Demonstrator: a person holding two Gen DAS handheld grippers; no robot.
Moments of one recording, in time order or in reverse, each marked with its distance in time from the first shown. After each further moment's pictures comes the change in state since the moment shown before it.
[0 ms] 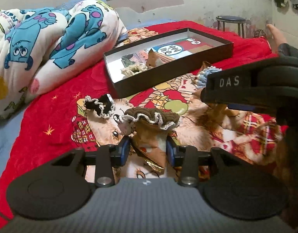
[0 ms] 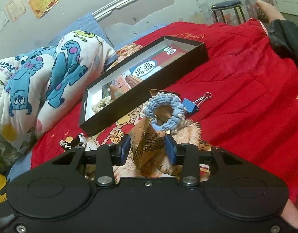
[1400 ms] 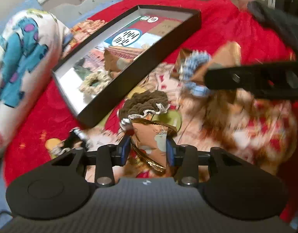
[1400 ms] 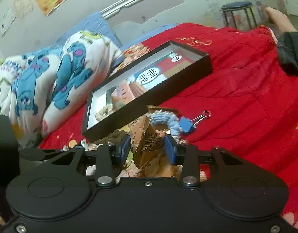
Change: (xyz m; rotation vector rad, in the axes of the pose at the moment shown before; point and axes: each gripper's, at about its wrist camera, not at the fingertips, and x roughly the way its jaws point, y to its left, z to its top) left arm 0.068 -0.005 0.053 0.403 0.135 -0.169; right arm 0.000 -0.012 0.031 -0.050 0.028 0.055
